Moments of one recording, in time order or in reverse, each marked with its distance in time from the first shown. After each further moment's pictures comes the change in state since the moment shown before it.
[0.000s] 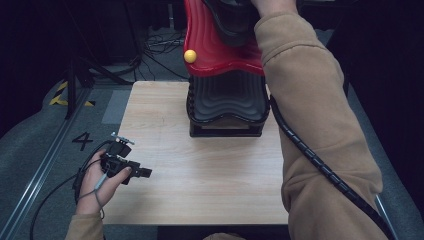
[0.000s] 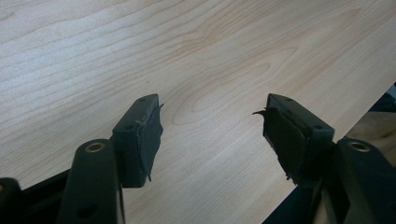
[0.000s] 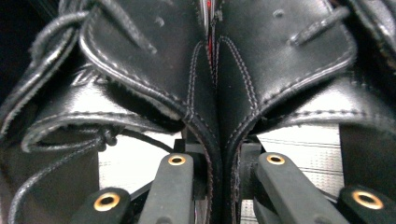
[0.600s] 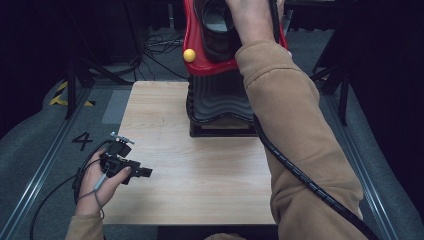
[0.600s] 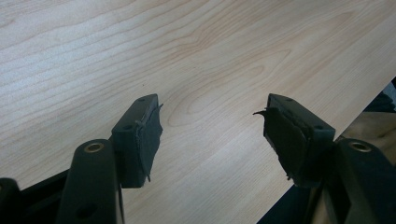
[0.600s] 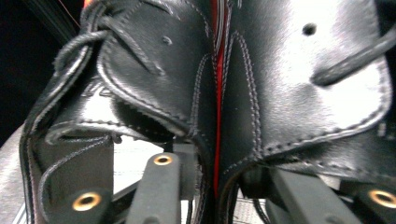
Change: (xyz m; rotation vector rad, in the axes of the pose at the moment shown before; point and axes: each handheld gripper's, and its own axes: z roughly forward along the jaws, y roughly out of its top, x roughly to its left) left arm -0.005 0.002 -0.002 -0.005 0.002 0.012; right arm 0.016 -0.029 0.040 -0.032 0.031 0.061
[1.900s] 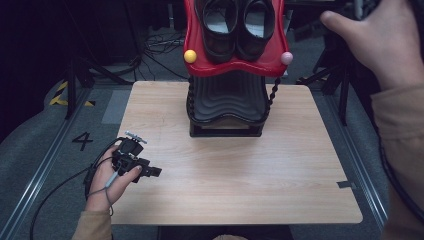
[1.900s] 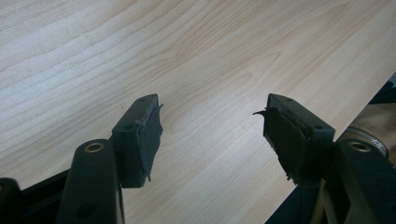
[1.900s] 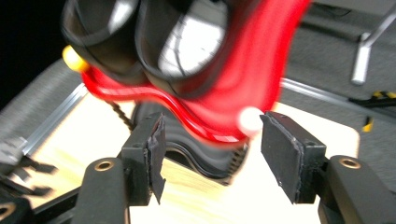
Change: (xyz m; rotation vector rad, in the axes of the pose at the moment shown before) left arm -0.022 0.016 0.010 0.021 0.020 0.081; right arm -0.127 -0.069 -0.136 0.034 0.187 -0.267
